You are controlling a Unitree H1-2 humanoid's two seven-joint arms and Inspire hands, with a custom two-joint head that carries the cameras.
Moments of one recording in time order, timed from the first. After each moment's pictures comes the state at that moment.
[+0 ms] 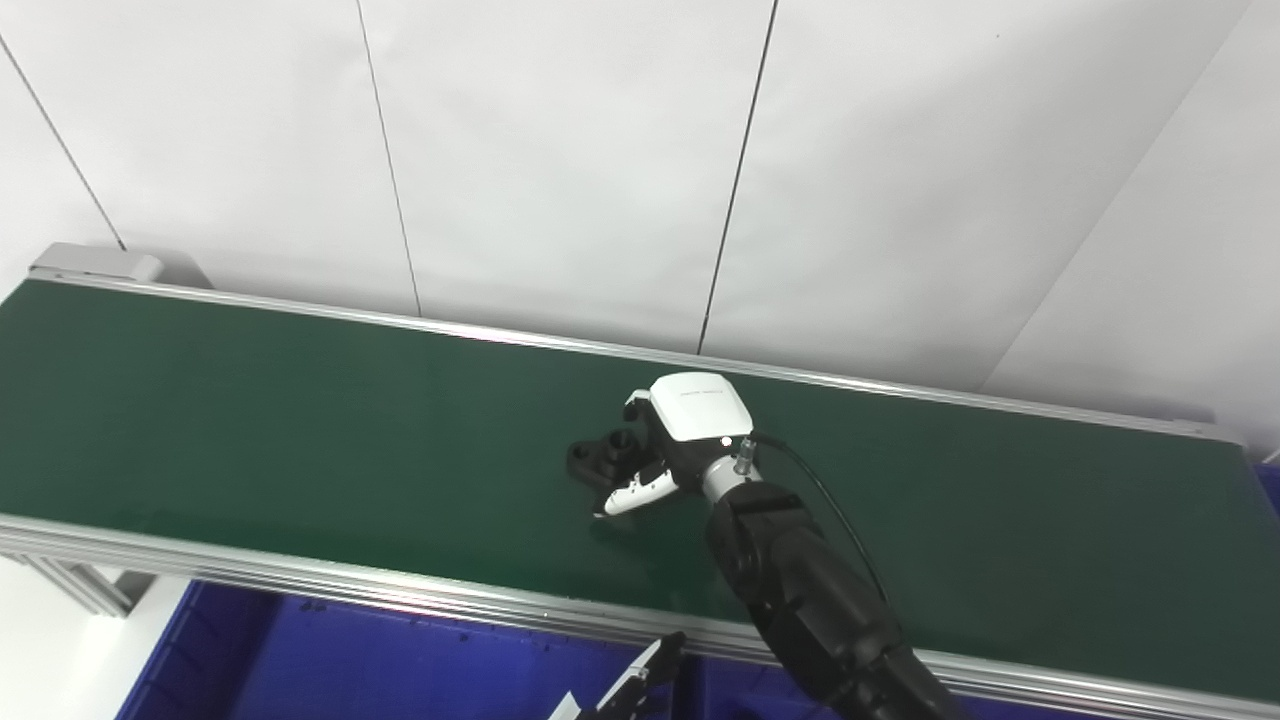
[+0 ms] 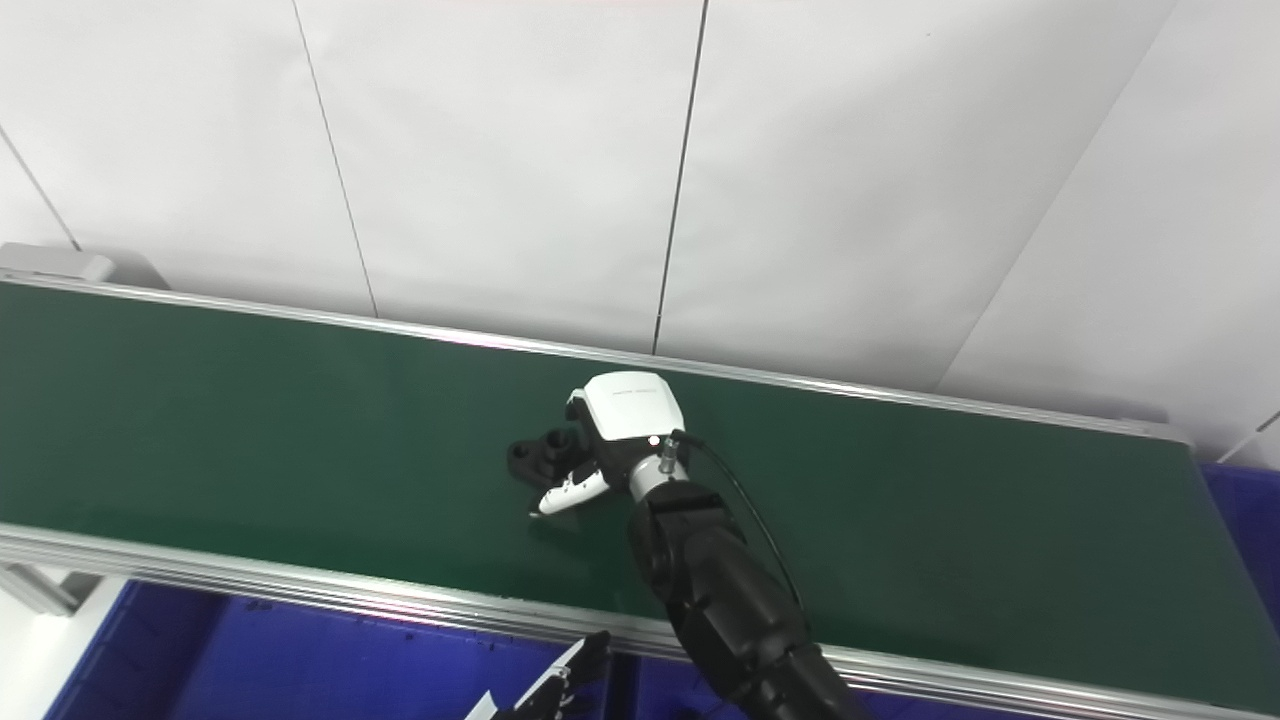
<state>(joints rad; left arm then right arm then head) 0.35 0.03 -0.44 0.09 0.23 -0.36 -0.14 -0.57 -0.05 0.58 0.49 -1.07 0.29 0.13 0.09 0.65</state>
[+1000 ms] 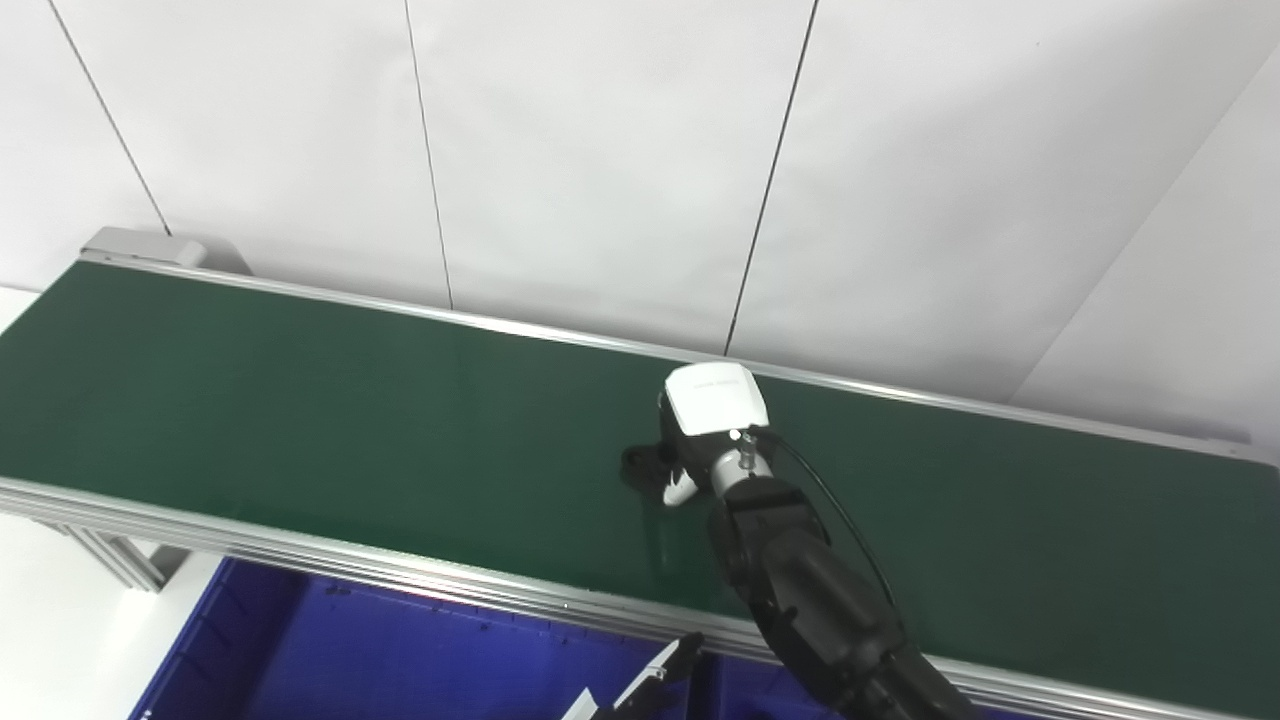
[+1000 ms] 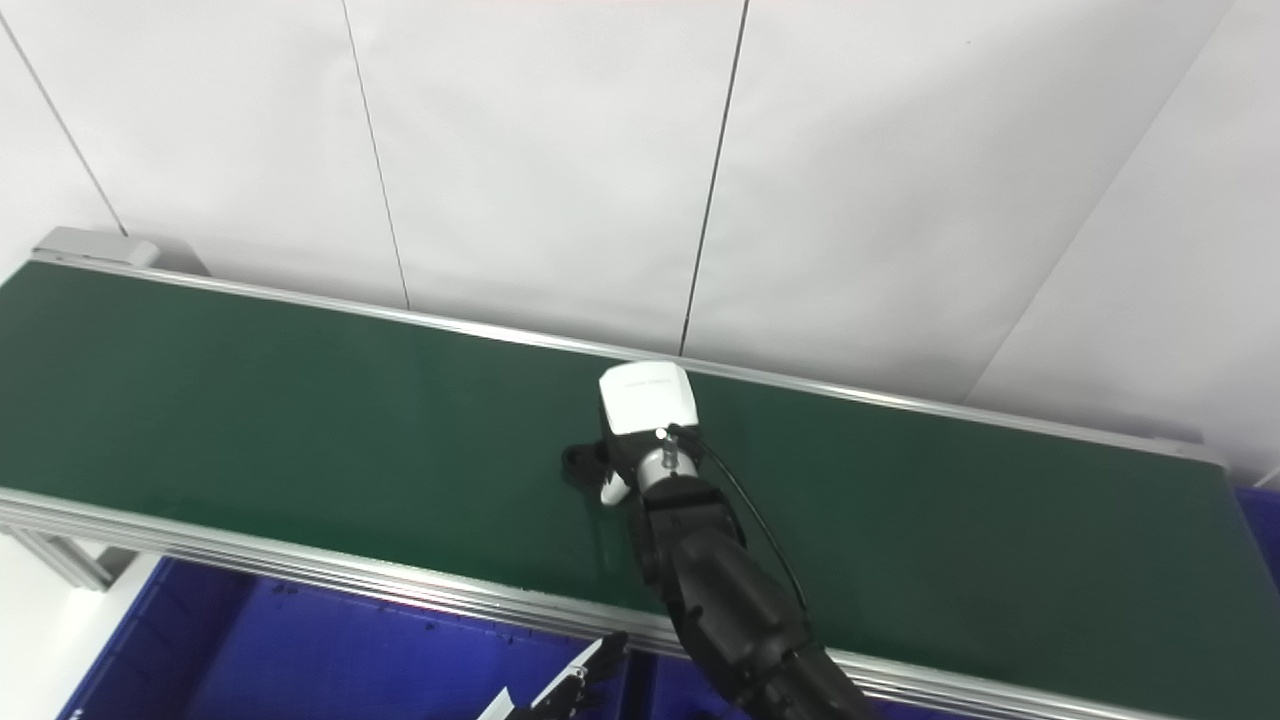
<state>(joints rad) 0.35 0.03 -0.44 0.07 0.25 -0.35 -0.14 -0.57 -0.08 0.67 0.39 -1.19 0.46 0.23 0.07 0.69</state>
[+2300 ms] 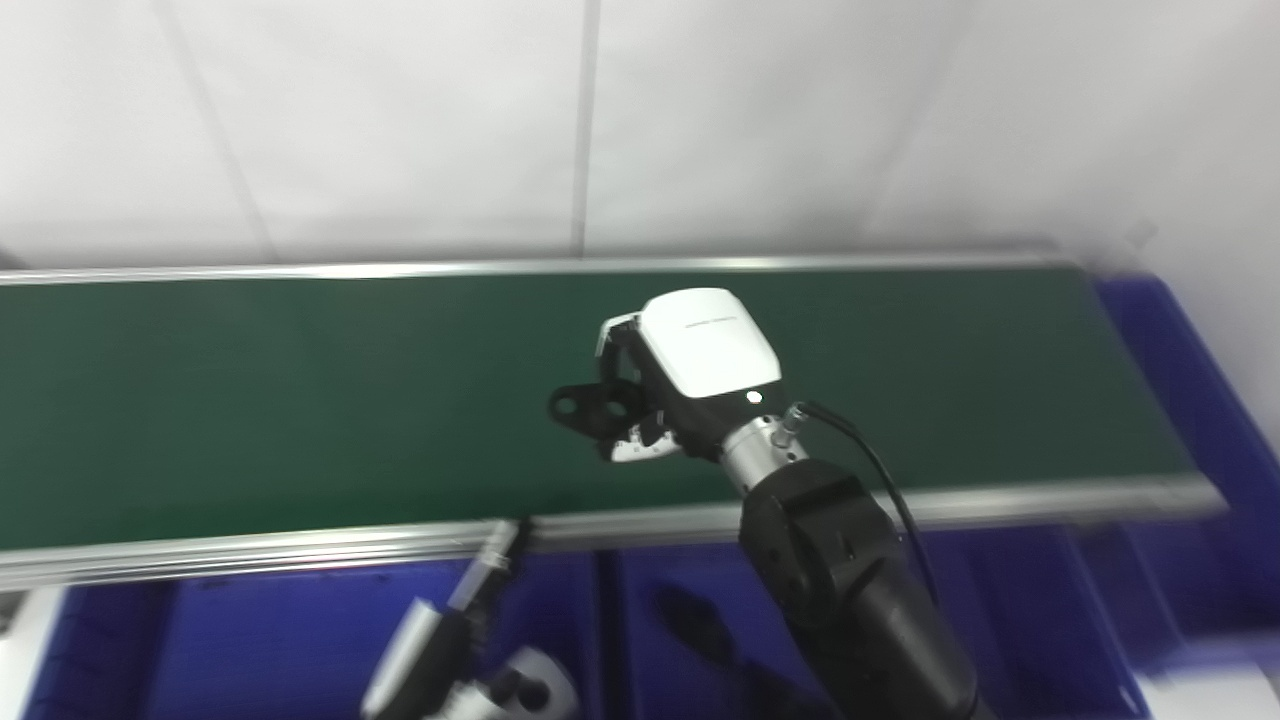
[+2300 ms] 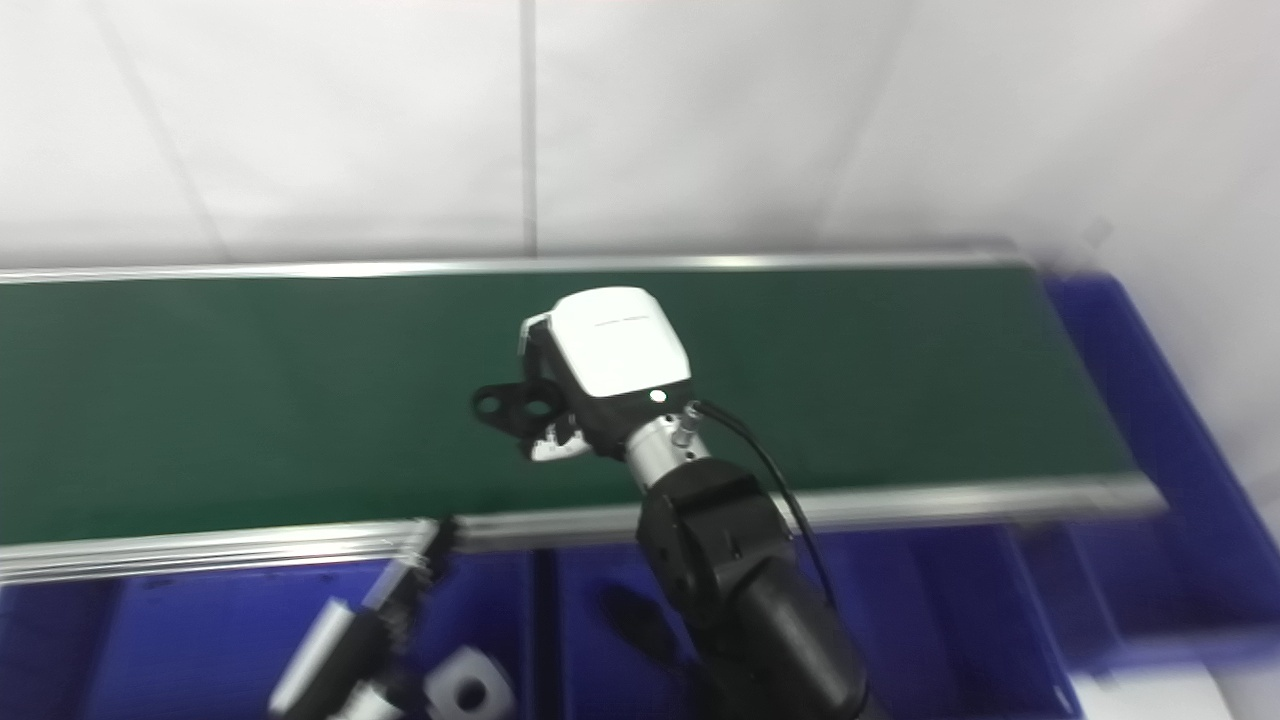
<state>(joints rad) 0.35 0.16 -0.35 -0.13 0.04 -0.22 -0.24 -0.07 -0.17 0.42 -0.56 -1.35 0.39 0.57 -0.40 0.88</state>
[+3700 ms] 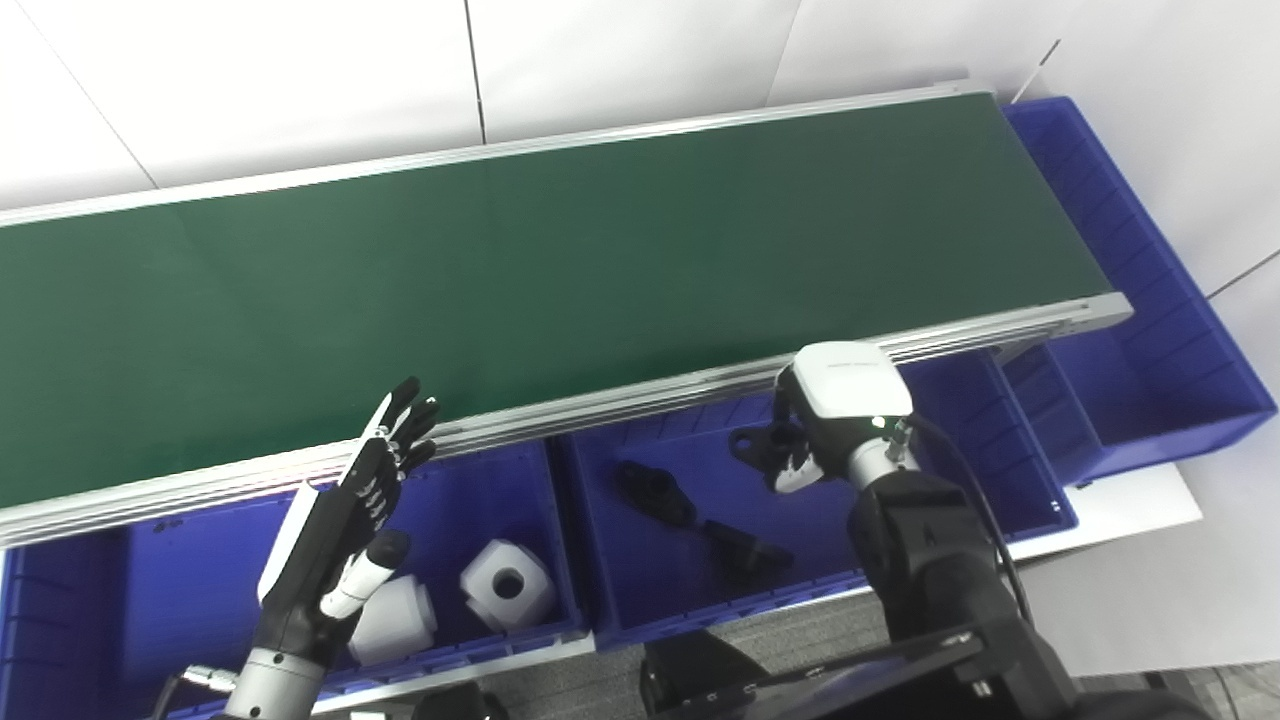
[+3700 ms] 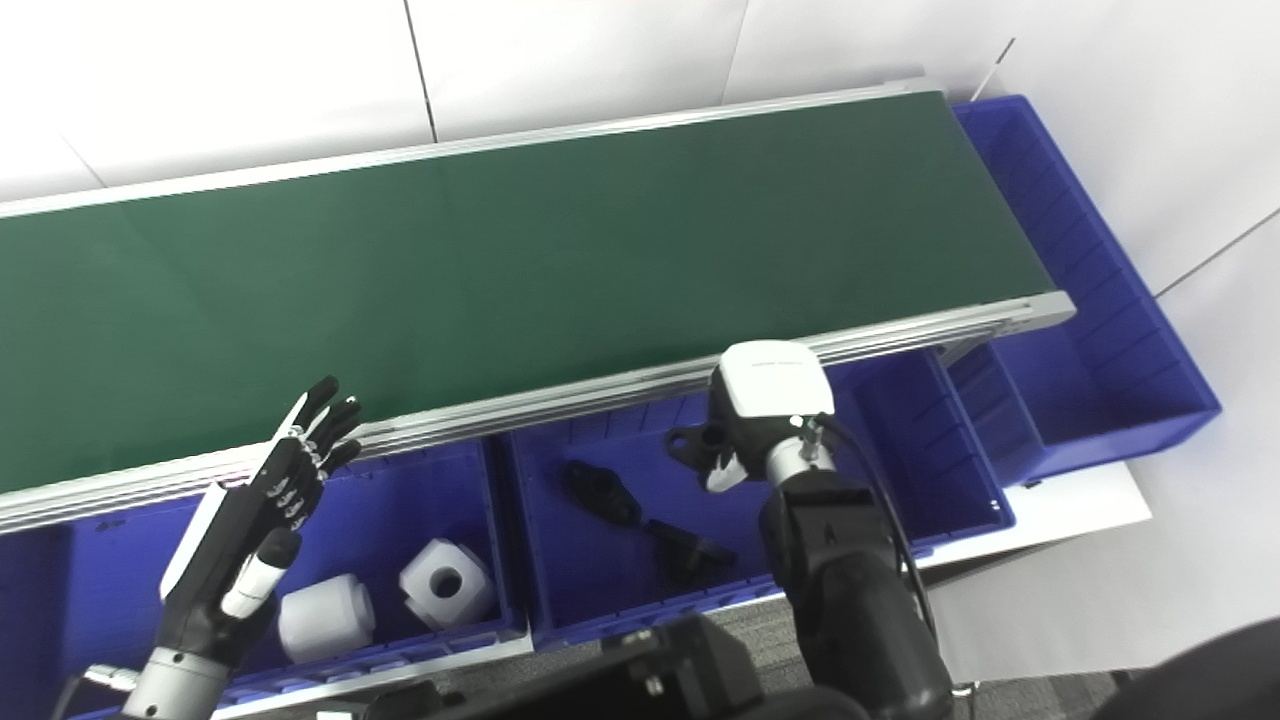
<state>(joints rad) 0.31 0.20 -0.28 -0.26 -0.02 -0.07 -0.30 0.29 -0.12 0.02 -0.38 -1.49 0.30 0.55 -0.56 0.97</state>
